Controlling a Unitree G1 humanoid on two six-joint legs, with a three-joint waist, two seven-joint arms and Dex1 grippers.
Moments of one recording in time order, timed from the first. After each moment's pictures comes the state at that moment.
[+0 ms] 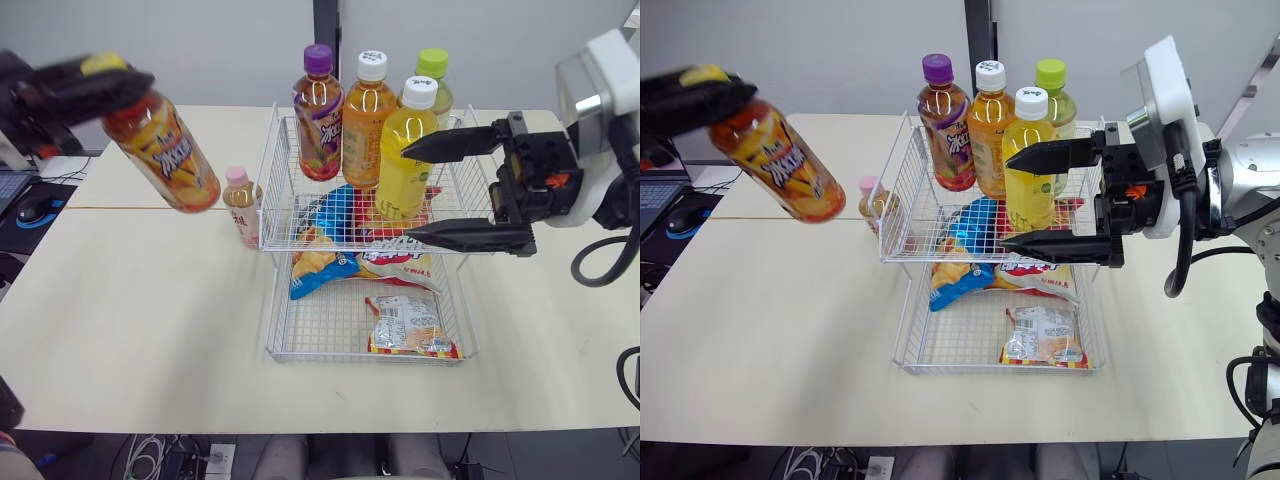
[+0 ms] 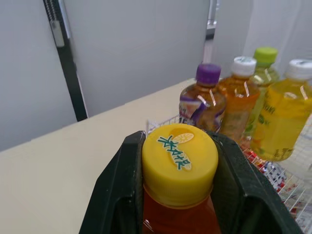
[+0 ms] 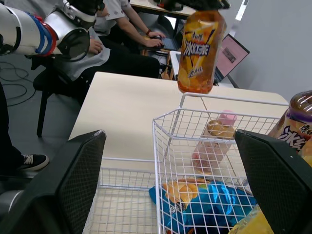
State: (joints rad) left arm -0.90 1.19 0.46 -0.08 -1.01 1.15 -0.74; right arm -0.92 -0.91 -0.10 -0.41 0.97 0.89 1.03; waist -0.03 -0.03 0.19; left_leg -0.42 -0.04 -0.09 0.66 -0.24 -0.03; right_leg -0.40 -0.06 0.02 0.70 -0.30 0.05
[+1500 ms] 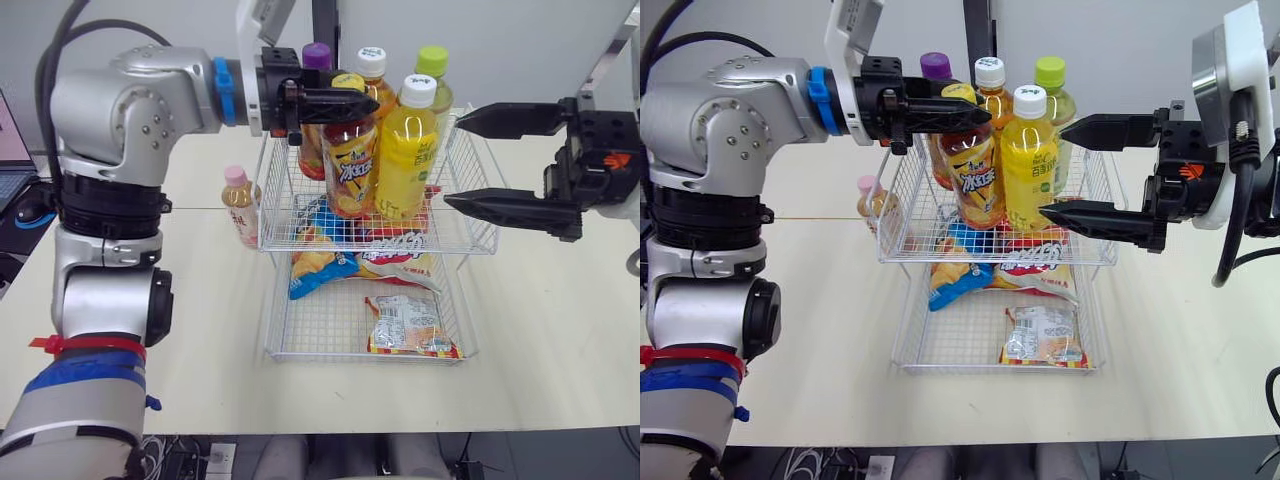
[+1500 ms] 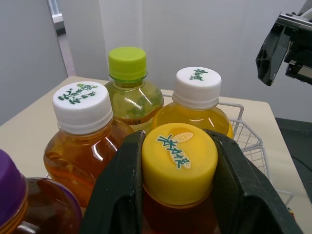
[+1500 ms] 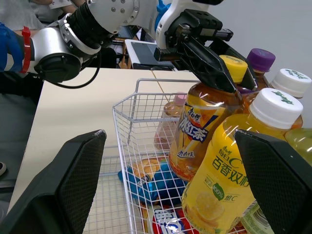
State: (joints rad) left arm -1.31 0.60 -0.08 0.20 -0.60 0.89 -1.06; right arm -0.83 -1.05 -0.25 -0.45 1.06 0.95 0.89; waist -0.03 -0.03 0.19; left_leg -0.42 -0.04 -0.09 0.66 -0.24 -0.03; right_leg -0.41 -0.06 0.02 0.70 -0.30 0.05
